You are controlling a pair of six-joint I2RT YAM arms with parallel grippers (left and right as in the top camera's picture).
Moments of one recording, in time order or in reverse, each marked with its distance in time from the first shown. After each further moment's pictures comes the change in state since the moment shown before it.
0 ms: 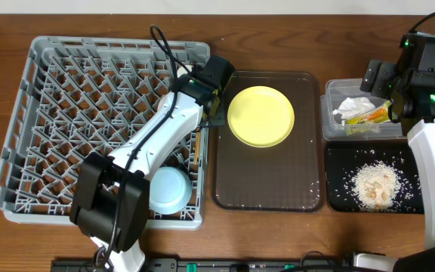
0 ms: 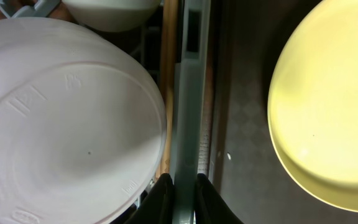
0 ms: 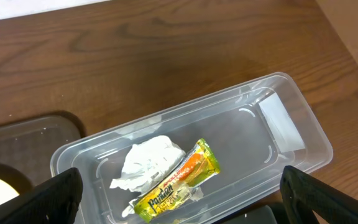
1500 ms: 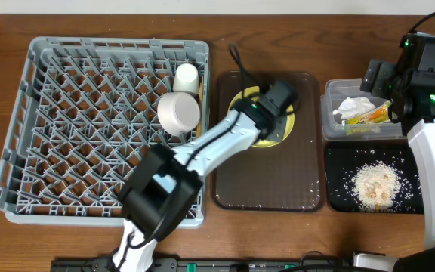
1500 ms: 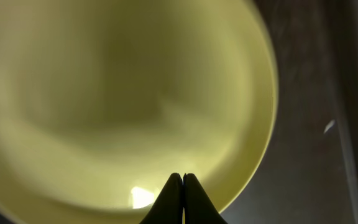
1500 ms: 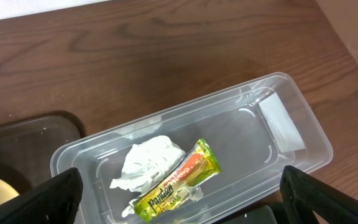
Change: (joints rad) left arm -0.292 0.209 0.083 0.267 0.114 -0.011; right arm 0.000 0.000 0.000 0.000 0.000 0.000
